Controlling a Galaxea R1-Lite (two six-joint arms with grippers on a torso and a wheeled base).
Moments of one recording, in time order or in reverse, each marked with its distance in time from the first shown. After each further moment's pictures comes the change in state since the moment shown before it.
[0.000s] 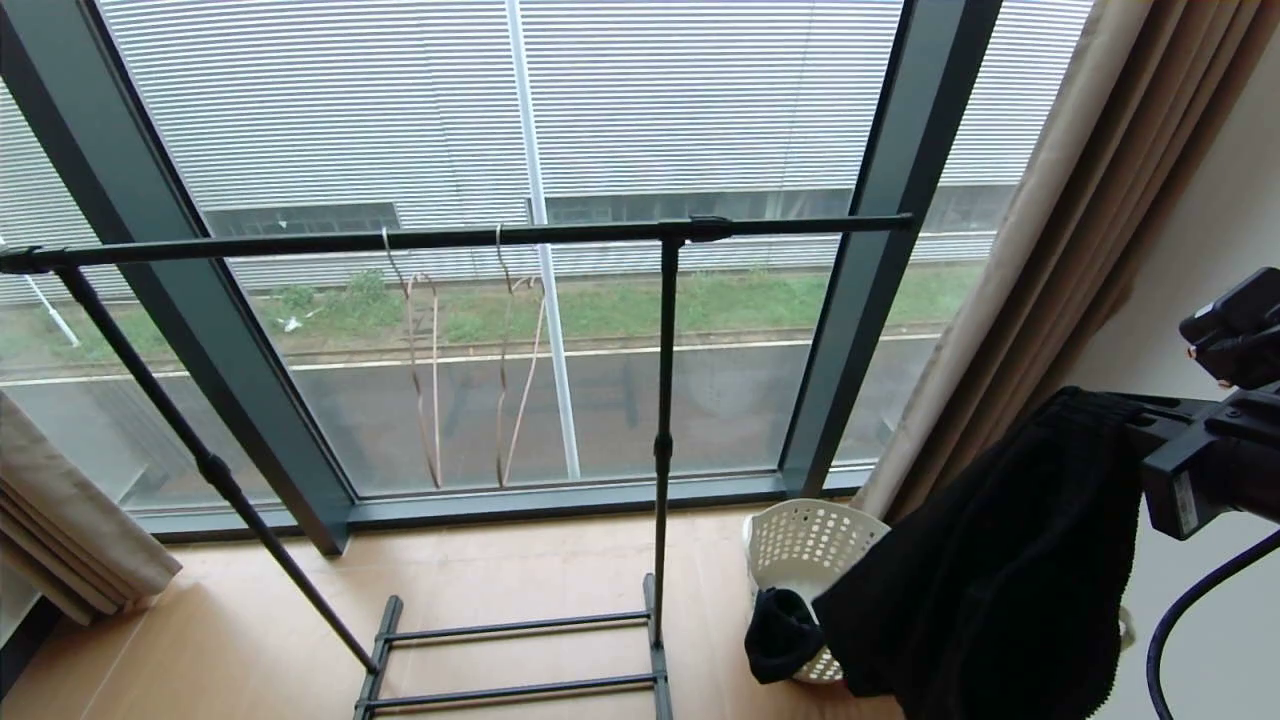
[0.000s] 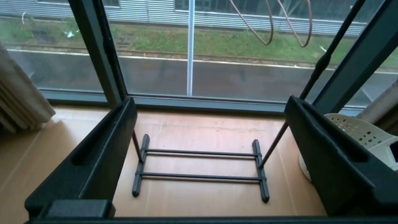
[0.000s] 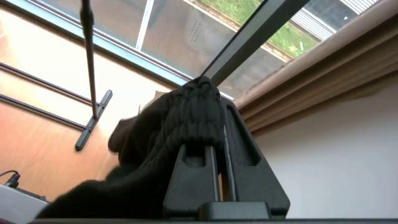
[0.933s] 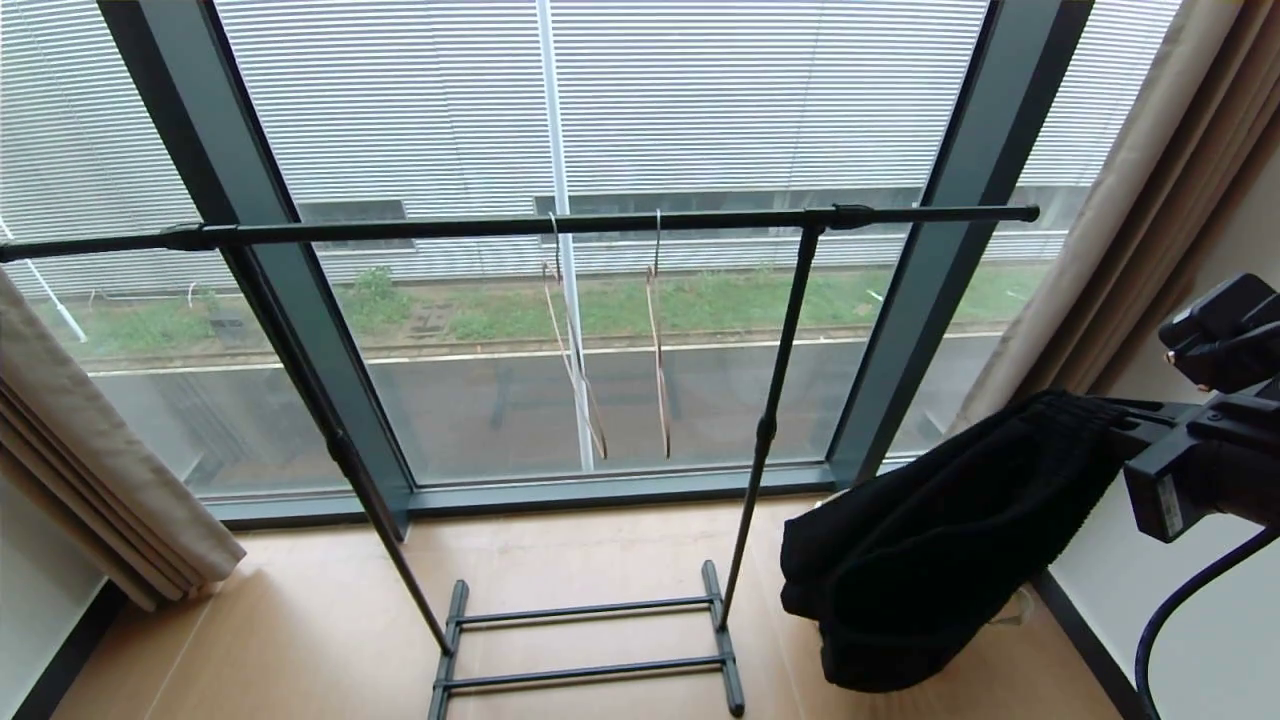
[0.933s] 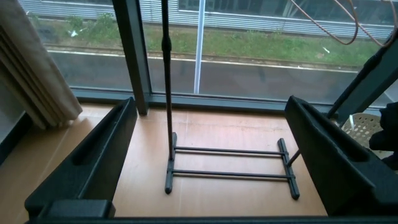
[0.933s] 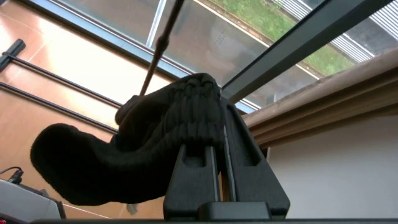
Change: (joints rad) left arm 0.000 0.000 0.000 0.000 0.000 0.000; right arm 0.001 0.014 0.001 -0.001 0.001 0.000
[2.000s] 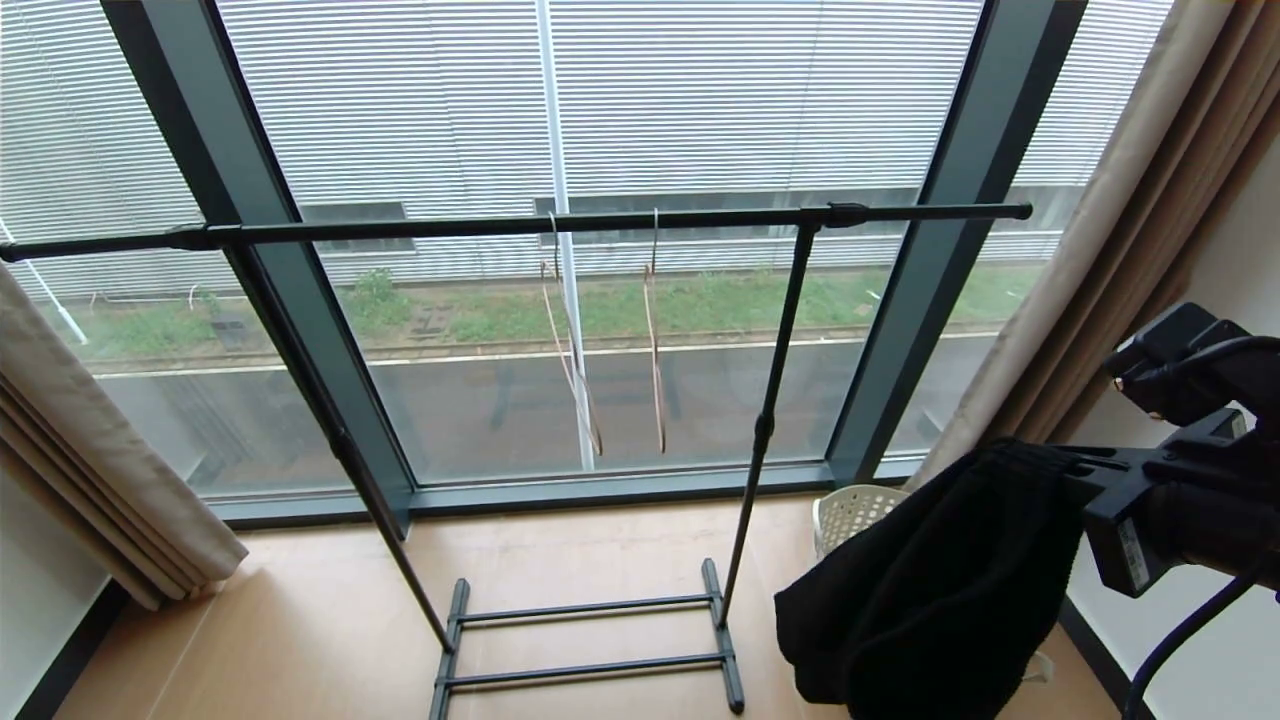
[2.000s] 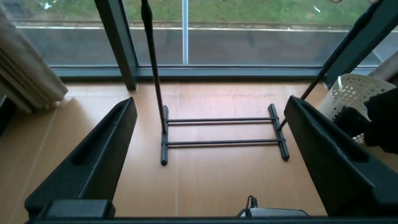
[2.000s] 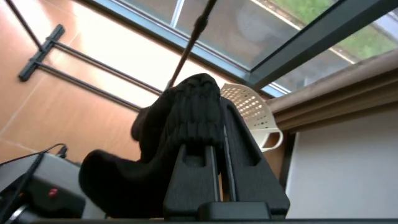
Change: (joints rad) left arm -0.051 0.163 -0.011 0.007 -0.036 0.006; right arm 0.262 0.006 -0.070 0.211 -0.159 0.206
